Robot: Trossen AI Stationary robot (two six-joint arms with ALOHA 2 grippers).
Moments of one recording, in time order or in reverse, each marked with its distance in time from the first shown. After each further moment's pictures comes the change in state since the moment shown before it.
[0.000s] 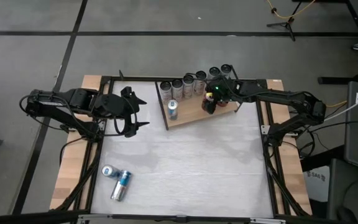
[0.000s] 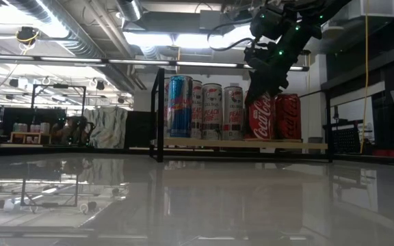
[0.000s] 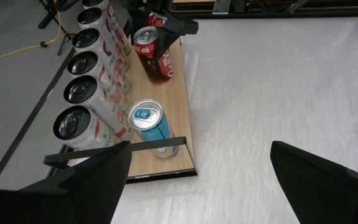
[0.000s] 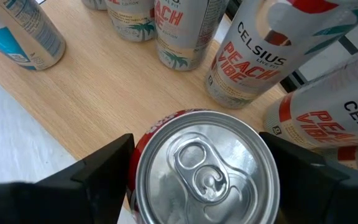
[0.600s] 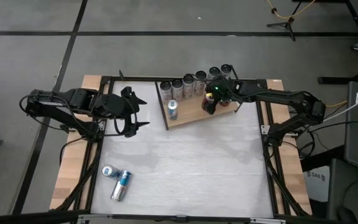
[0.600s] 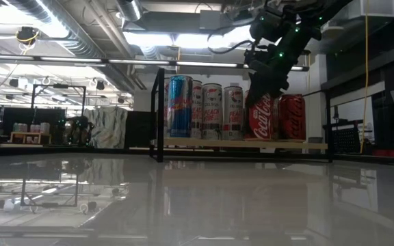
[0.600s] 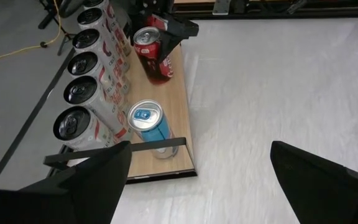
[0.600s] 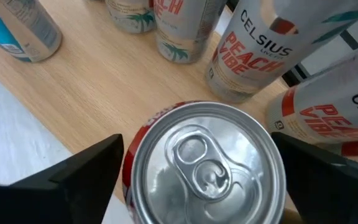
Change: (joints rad) left arm 0.000 0.000 0.000 0.002 0.000 0.000; right arm 0.000 0.003 -0.003 -0.006 -0.004 -0.003
